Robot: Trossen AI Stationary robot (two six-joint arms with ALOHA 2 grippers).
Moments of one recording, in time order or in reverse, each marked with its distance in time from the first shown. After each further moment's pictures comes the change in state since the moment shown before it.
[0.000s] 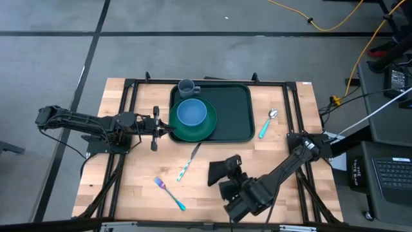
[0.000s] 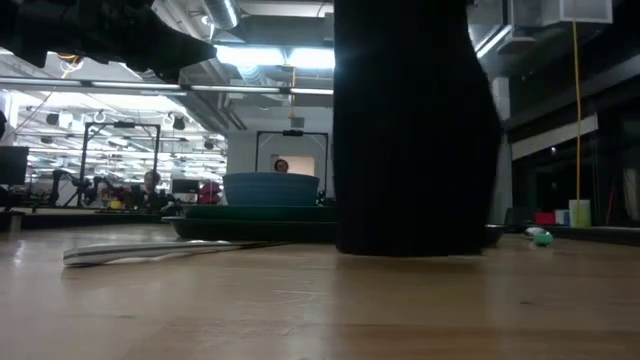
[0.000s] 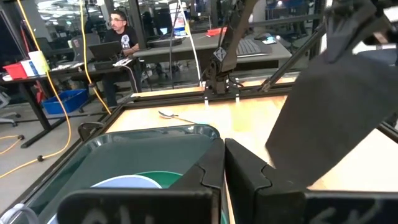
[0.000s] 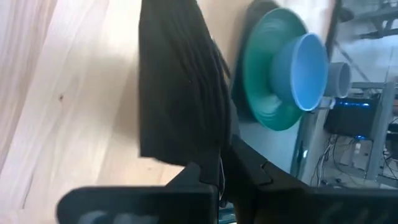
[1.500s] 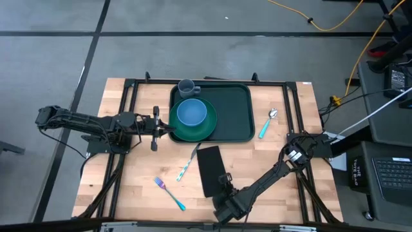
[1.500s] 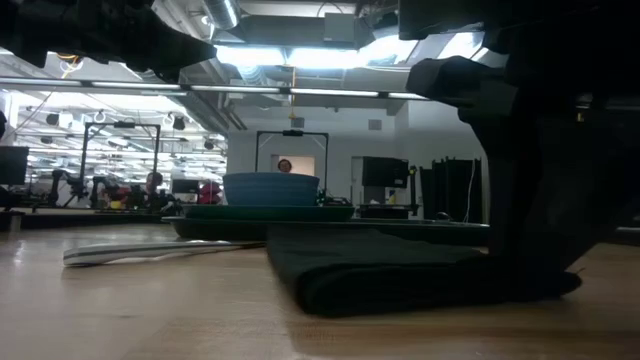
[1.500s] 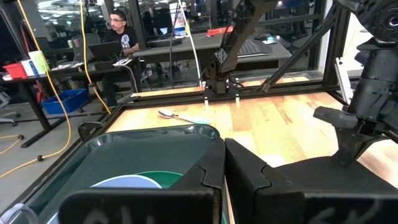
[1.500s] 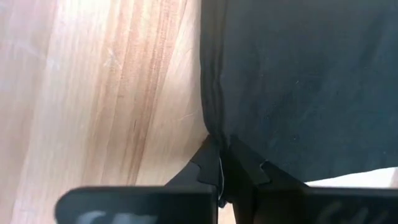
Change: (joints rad) left arm 0.000 0.000 0.000 0.000 0.000 -0.003; right arm -0.018 0.207 -0.393 0.549 -0.297 0.057
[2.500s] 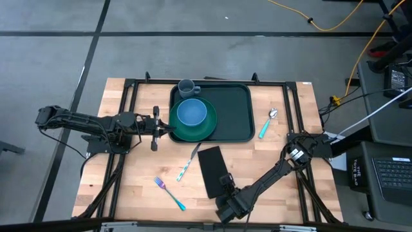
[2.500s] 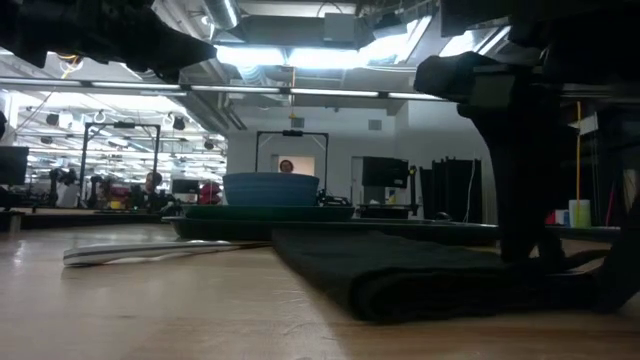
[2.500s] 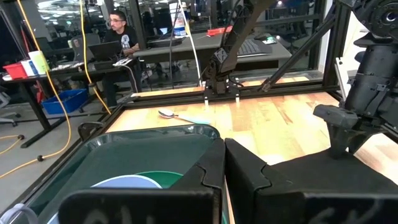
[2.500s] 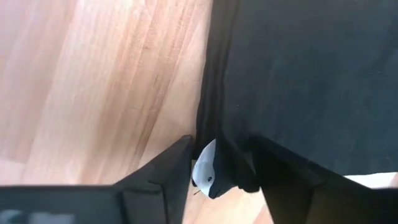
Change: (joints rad) left arm 0.000 0.000 0.000 0.000 0.000 0.002; right arm 0.000 -0.008 -0.028 -0.006 -0.057 -0.109
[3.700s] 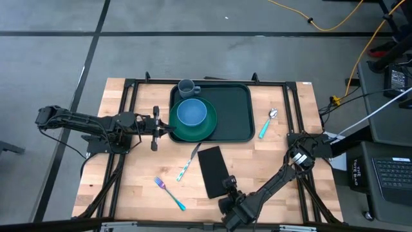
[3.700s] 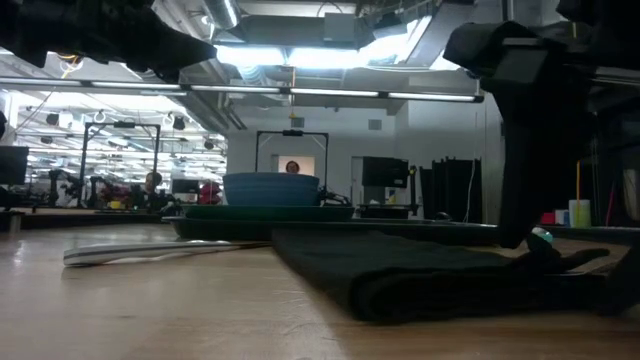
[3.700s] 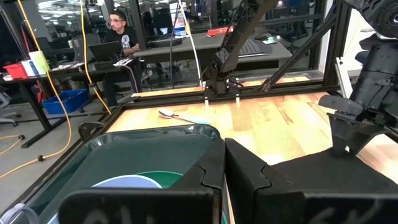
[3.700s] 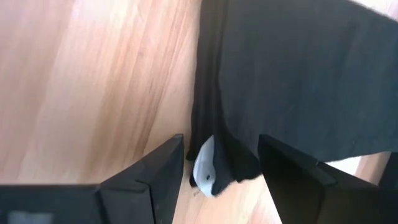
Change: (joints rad) left arm 0.000 0.000 0.000 0.000 -0.001 0.000; right arm 0.087 -0.039 -0.004 -0.027 0.141 0.109
